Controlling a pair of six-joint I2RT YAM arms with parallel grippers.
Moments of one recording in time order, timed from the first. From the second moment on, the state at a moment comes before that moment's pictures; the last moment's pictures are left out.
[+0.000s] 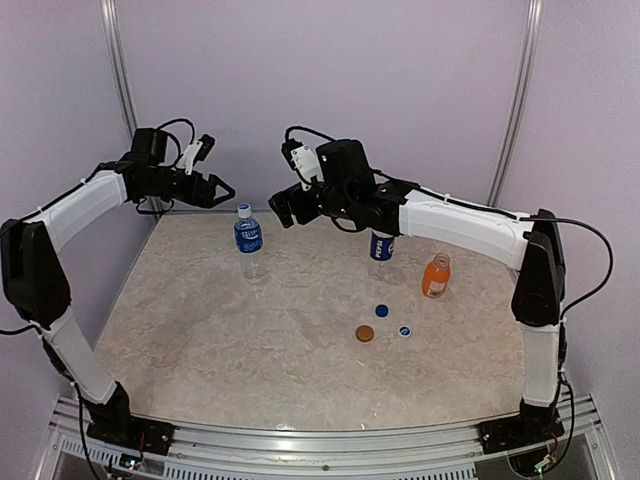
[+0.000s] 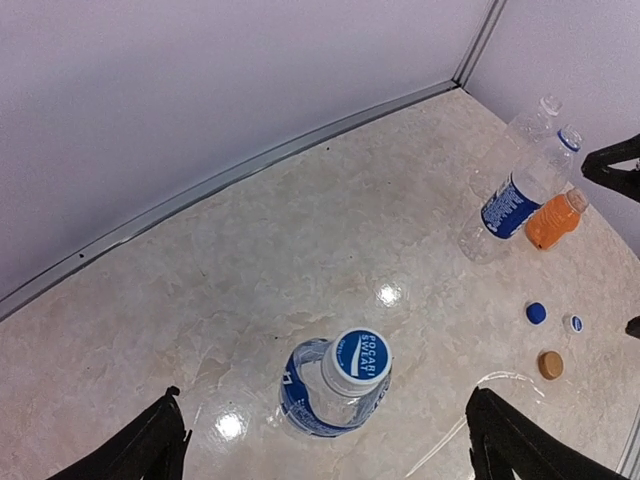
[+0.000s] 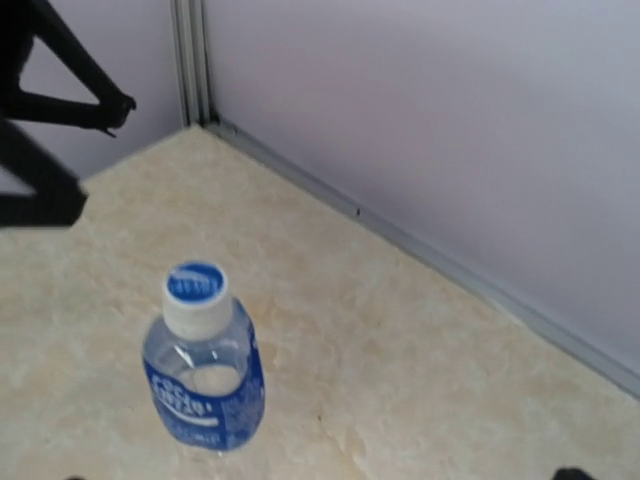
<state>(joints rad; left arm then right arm) -0.15 1.69 1.56 -0.48 0.57 0.16 0.90 2.03 1.92 -0.17 0.17 -0.01</state>
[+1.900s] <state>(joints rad) -0.47 1.38 1.76 -1.16 0.61 0.35 1.08 1.88 1.54 0.24 -0.18 -0.20</state>
